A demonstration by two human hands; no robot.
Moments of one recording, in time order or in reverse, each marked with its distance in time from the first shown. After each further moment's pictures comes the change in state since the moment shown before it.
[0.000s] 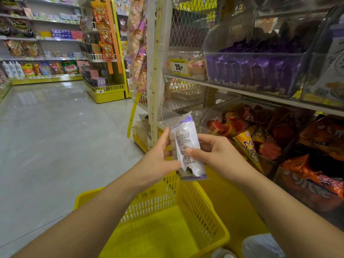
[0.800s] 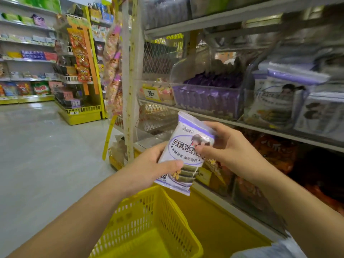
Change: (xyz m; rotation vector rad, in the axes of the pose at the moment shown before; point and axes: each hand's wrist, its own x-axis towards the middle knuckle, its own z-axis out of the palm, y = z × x) left_hand -0.005 0.079 0.036 0.050 -0.238 0.112; right_hand -0.052 -0.074 -0.070 -0.226 0.180 -0.159
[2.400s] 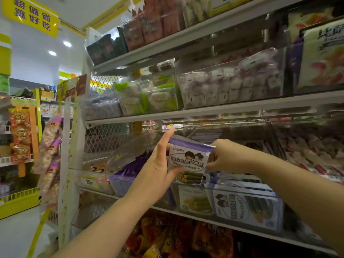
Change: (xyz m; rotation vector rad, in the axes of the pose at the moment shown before) left_hand 0.179 0.142 0.082 0.672 0.284 0.863; right_hand 0.048 -0.093 -0.209 -0.977 0.047 0.240
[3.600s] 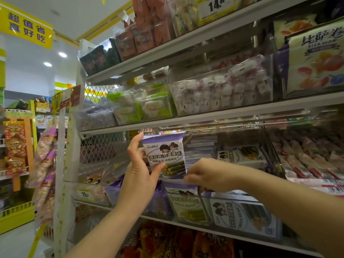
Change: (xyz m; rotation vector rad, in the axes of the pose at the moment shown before) left_hand 0.007 -0.001 -0.009 -0.069 0.271 -0.077; right_hand 0.001 -0.011 0.018 0.088 -0.106 -0.108
